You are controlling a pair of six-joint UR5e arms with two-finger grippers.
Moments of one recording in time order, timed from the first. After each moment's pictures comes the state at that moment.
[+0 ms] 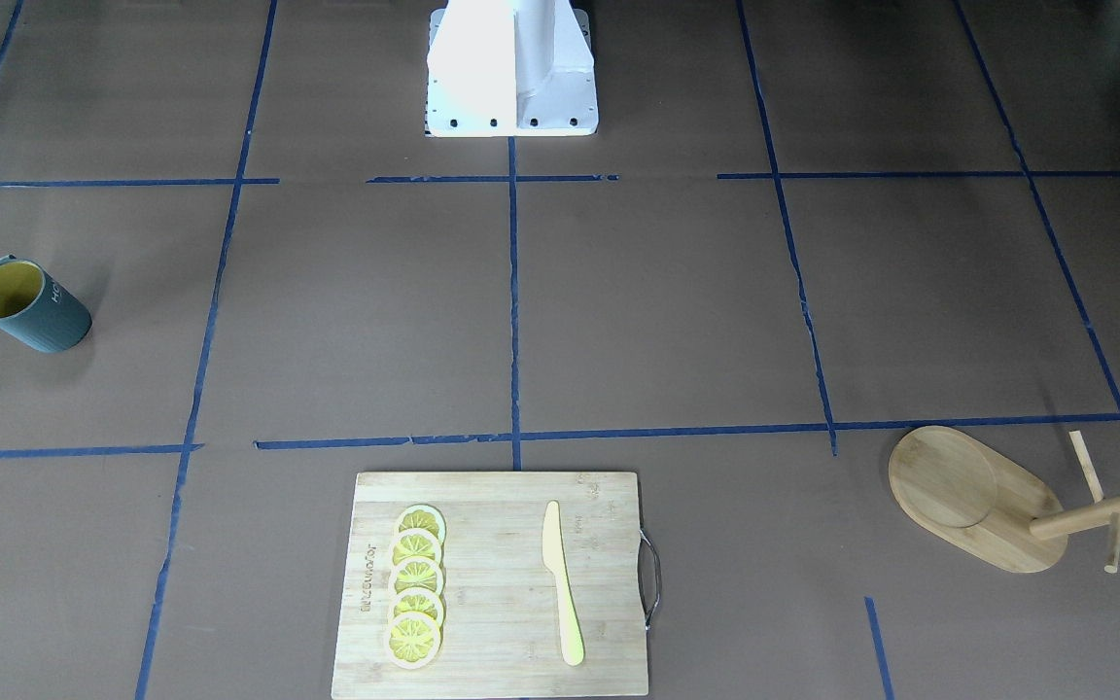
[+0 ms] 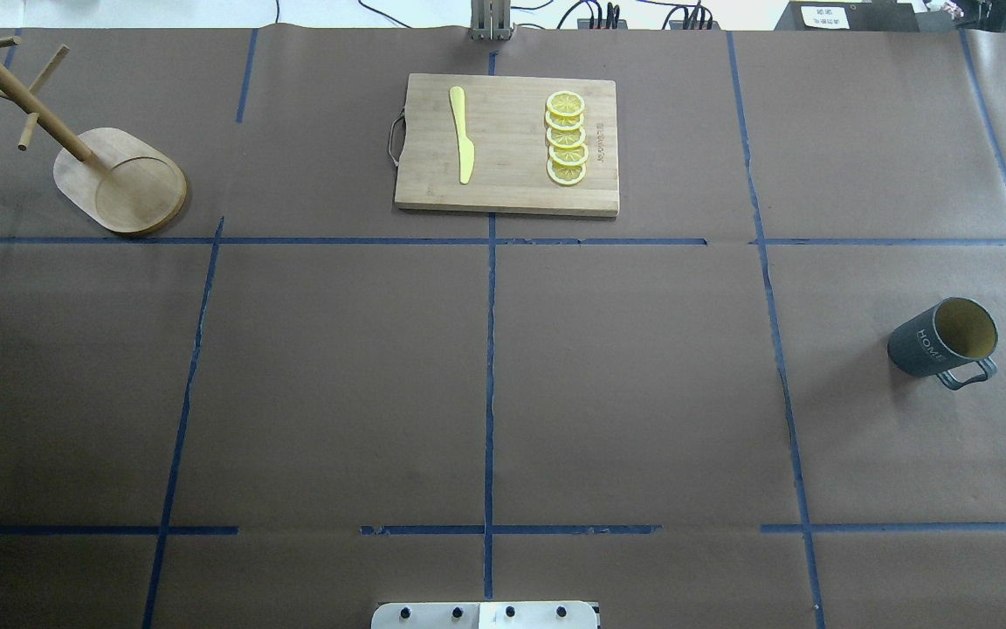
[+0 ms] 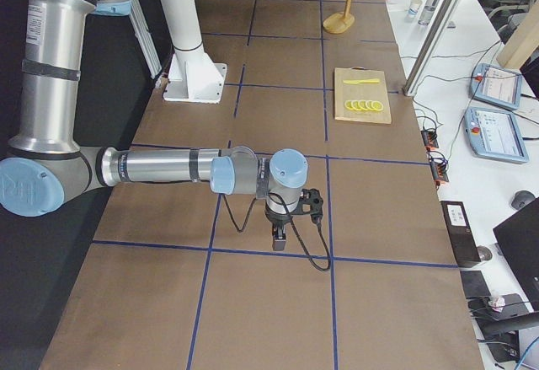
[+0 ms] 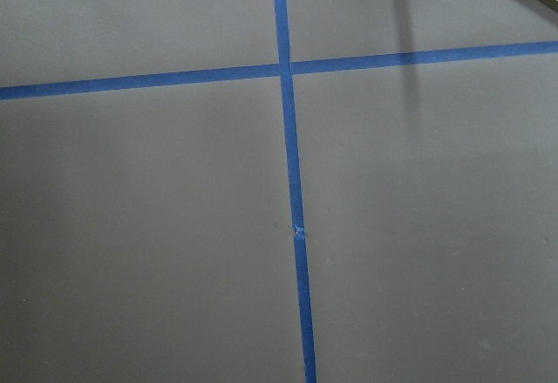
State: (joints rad) left arm -1.51 -1.50 -1.71 -1.51 -2.36 0.04; right arm 1.48 -1.74 1.80 -1.64 2.31 -0.04
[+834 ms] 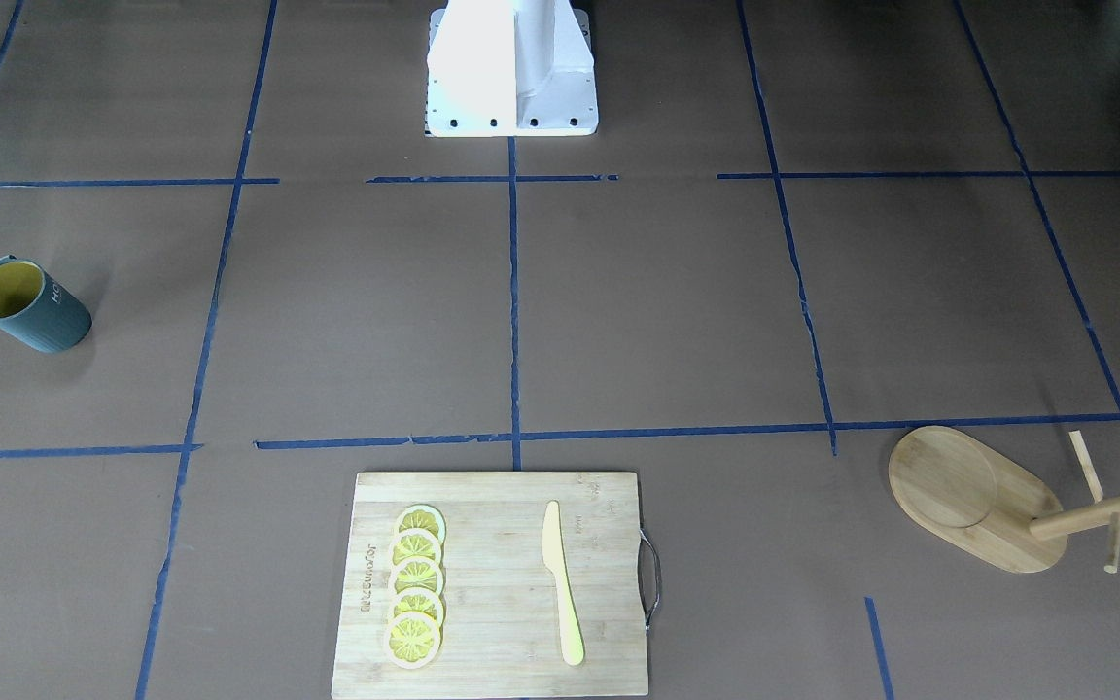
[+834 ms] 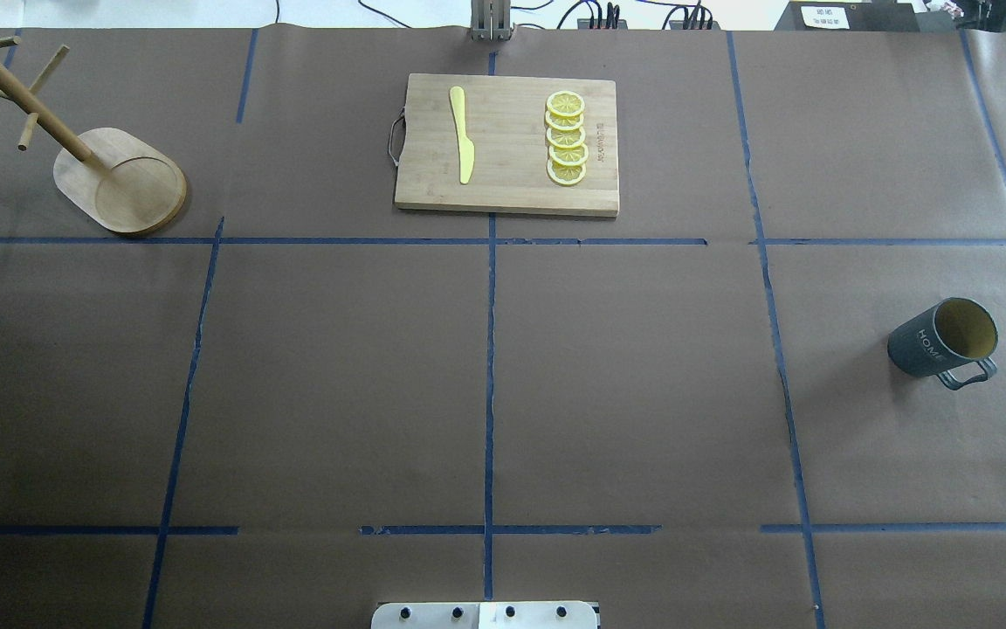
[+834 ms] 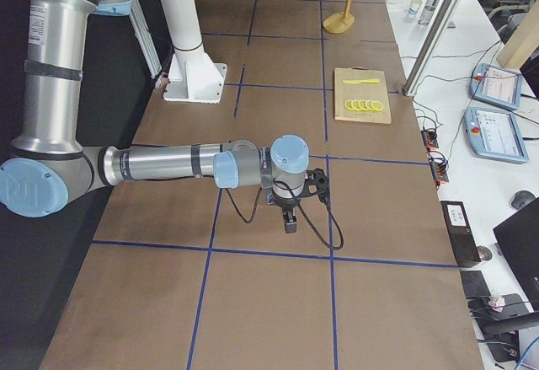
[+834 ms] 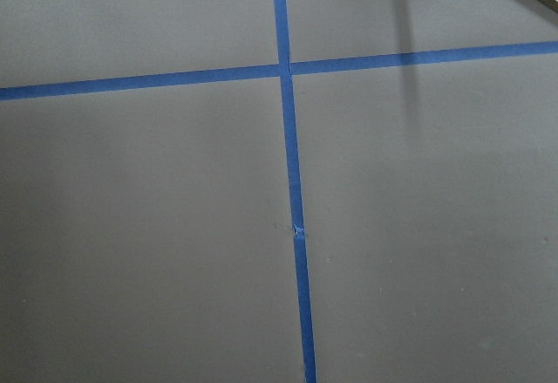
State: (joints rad) left arm -1.51 -1.50 -1.71 -1.51 -2.37 0.04; right arm 1.45 -1.73 1.83 -1.50 2.39 -0.02
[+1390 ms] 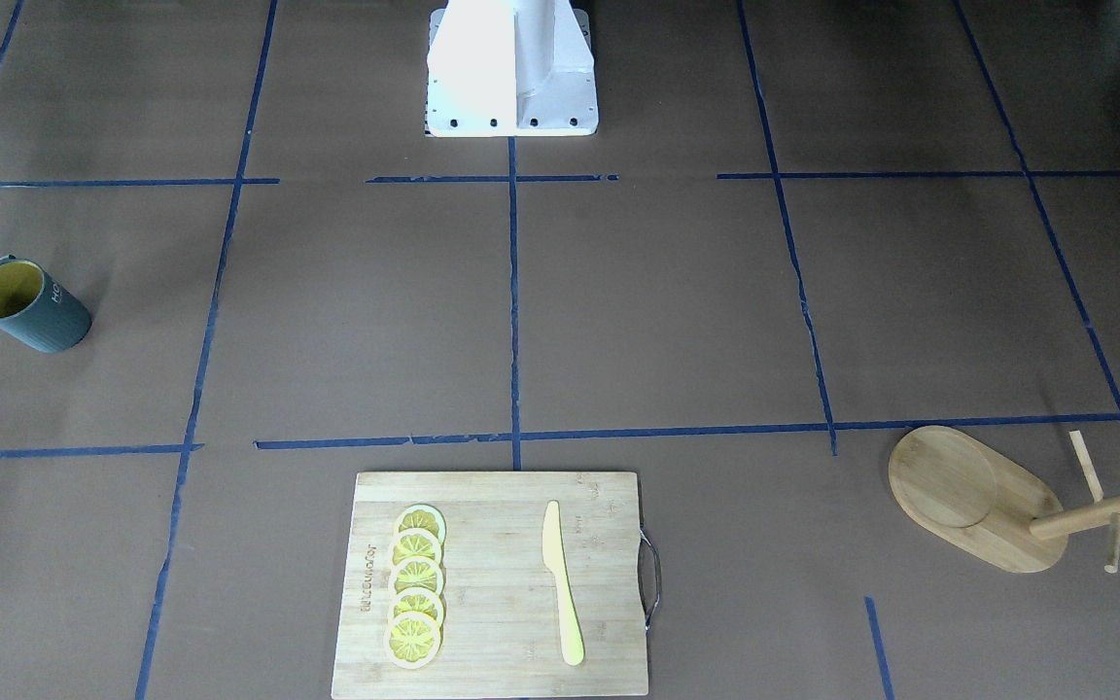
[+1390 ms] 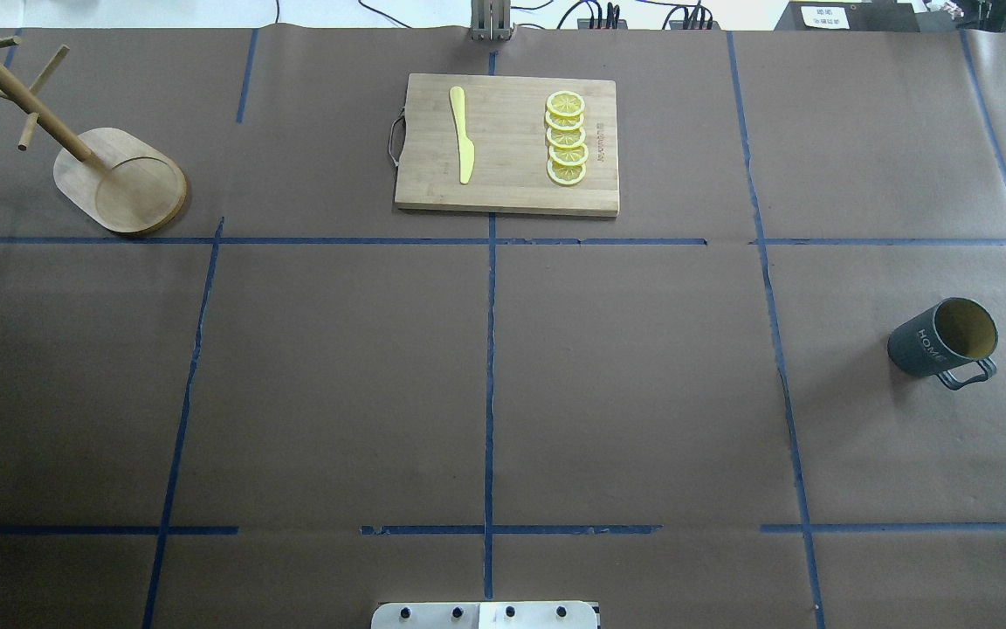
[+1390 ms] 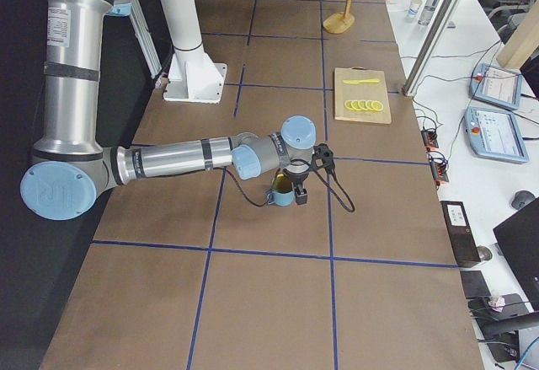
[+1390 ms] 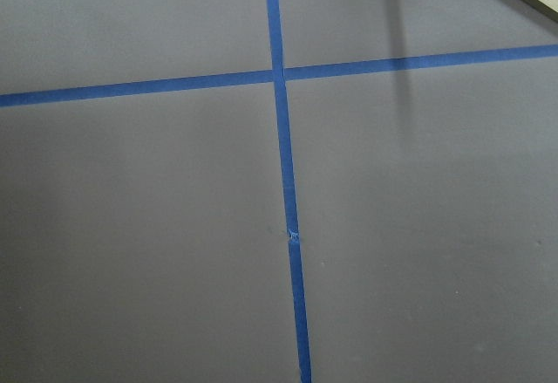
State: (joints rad) left arm -1.51 -1.51 -1.71 -1.51 -2.37 0.04; right arm 1.25 -1.68 1.82 -1.31 2.37 0.21
